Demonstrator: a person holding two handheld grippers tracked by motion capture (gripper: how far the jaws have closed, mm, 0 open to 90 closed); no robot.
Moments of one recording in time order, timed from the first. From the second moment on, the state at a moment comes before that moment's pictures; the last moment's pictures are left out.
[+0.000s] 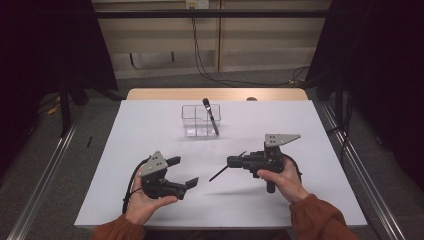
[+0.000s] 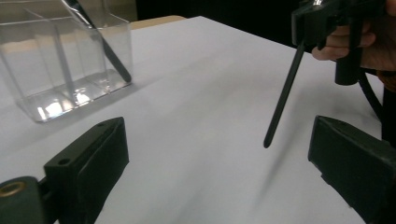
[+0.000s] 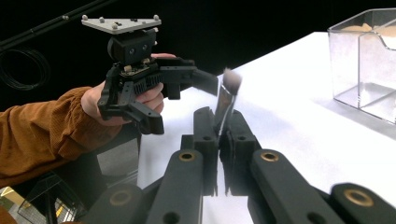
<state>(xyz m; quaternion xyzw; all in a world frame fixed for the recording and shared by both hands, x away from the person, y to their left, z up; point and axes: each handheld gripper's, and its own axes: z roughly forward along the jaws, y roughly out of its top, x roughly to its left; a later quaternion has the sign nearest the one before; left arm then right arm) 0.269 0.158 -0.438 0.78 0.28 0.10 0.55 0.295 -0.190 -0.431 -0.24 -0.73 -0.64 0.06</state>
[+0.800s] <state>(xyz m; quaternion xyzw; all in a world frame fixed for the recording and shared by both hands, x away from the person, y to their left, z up) 0.247 0.223 -0.431 0.75 0.32 0.18 0.55 0.302 -0.204 -0.422 -0.26 -0.75 -0.60 0.03</state>
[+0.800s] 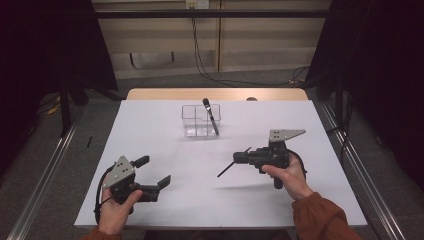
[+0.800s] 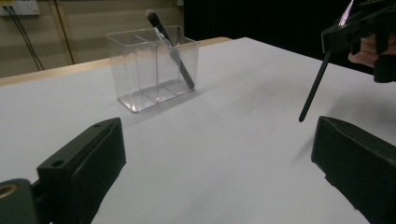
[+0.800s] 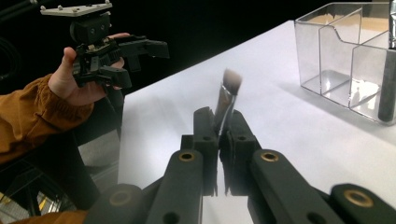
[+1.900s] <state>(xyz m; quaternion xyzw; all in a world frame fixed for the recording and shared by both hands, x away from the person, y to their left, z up) 0.239 0.231 -0.439 0.73 0.35 0.19 0.56 0.357 -0.215 -0.382 -0.29 -0.78 -0.56 -0.02</state>
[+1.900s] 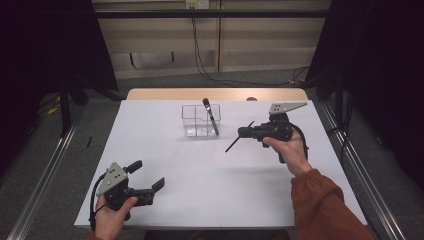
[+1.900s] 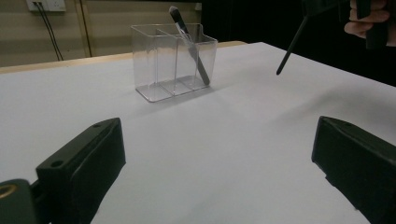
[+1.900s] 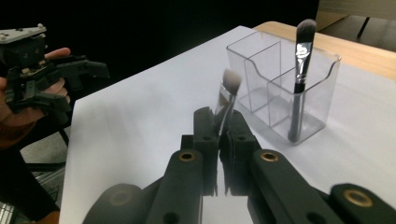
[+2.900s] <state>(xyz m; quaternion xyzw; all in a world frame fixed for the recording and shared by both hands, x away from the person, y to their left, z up) 0.242 0.234 -0.439 0.73 0.34 0.20 0.55 0.404 -0.210 -0.341 -0.30 -0.78 -0.54 -0.07</state>
